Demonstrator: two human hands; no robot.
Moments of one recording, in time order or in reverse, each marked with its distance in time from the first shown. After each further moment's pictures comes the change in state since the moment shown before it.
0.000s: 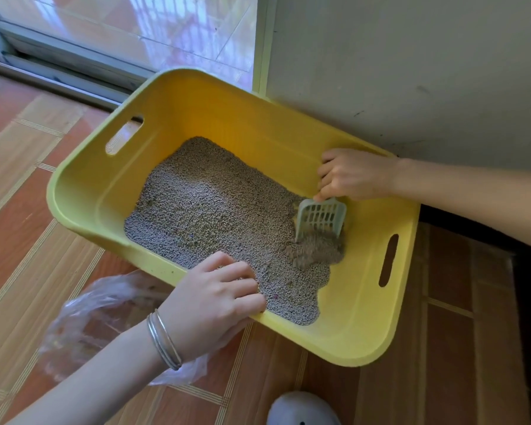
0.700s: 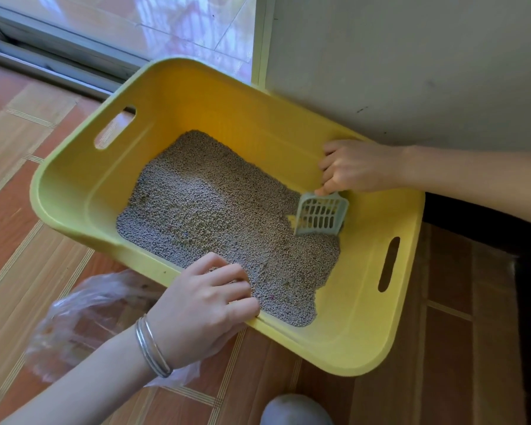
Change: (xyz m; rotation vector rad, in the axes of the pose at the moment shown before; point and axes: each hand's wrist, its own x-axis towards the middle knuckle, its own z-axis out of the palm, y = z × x) left_hand 0.002 0.001 -0.001 0.005 -0.007 -0.032; right_hand 0.001 0.017 0.003 -0.035 -0.031 -0.065
